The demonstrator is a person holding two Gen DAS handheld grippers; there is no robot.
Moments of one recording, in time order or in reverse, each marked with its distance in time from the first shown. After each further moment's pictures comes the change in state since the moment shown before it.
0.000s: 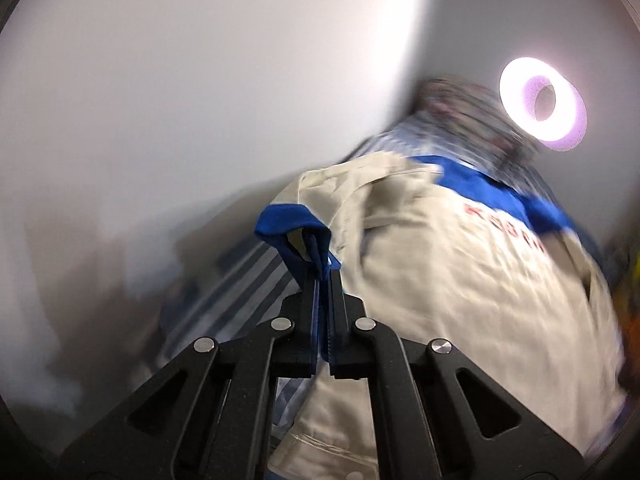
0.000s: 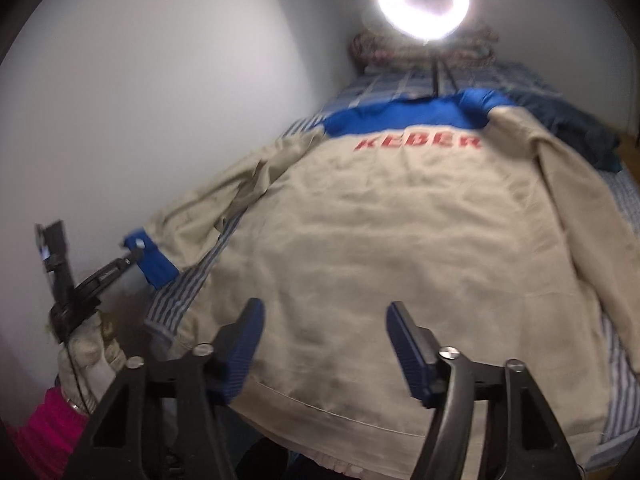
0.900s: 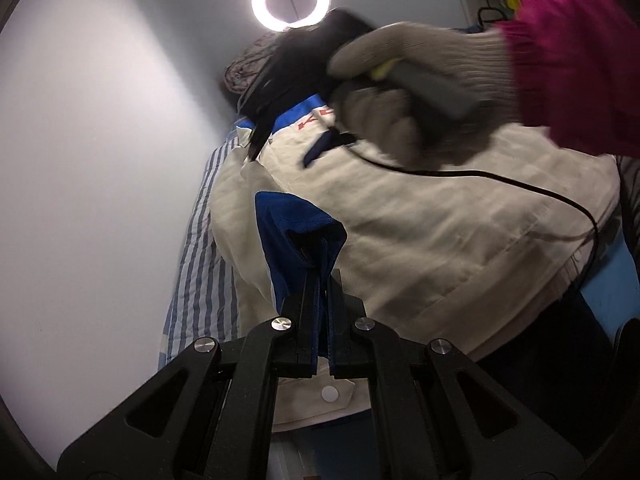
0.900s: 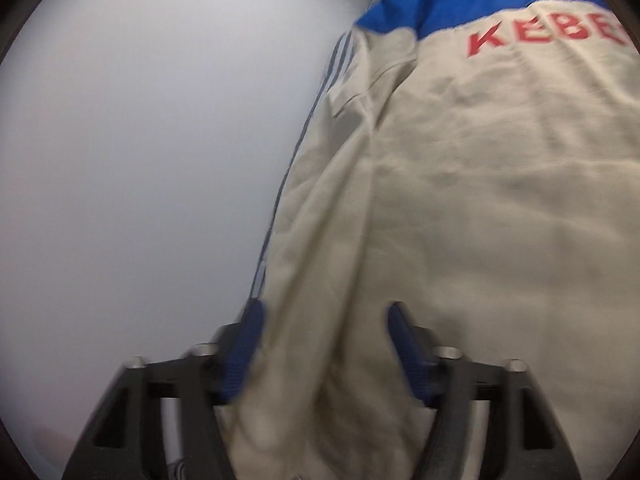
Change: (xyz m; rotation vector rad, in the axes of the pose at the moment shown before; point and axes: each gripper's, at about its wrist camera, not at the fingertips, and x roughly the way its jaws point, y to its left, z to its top) left arm -0.049 -0.113 -0.115 0.844 -0.008 -0.158; right arm 0.244 0.020 0.110 0.278 0.320 0.447
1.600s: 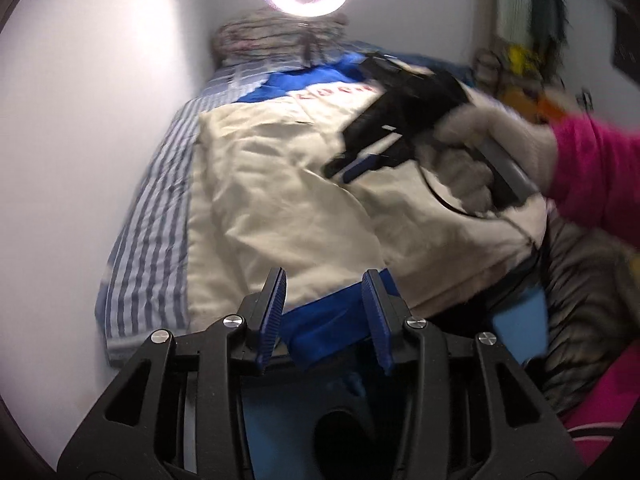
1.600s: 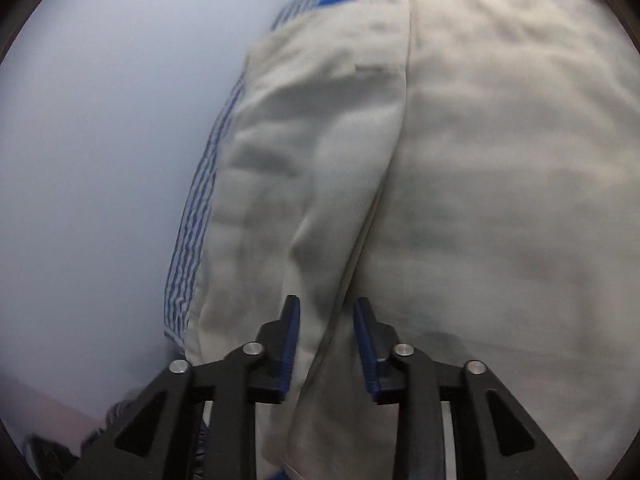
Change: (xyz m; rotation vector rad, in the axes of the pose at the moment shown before) left arm -0.057 0.039 -0.019 -0.316 0.066 -0.256; right arm -0.054 -0.028 -0.092 -0.046 0.049 -0.207
